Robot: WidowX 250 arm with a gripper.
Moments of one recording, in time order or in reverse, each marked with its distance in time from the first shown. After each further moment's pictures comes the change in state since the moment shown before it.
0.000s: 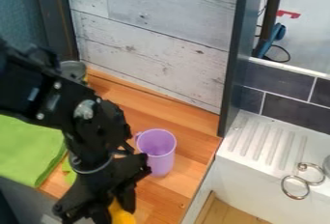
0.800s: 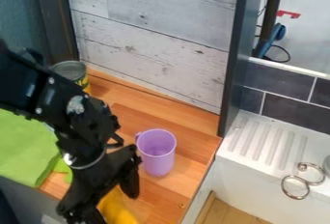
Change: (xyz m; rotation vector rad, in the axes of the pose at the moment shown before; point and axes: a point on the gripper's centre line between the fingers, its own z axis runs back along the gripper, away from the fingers) arm 0.019 0.000 -0.006 -0.041 -0.004 0.191
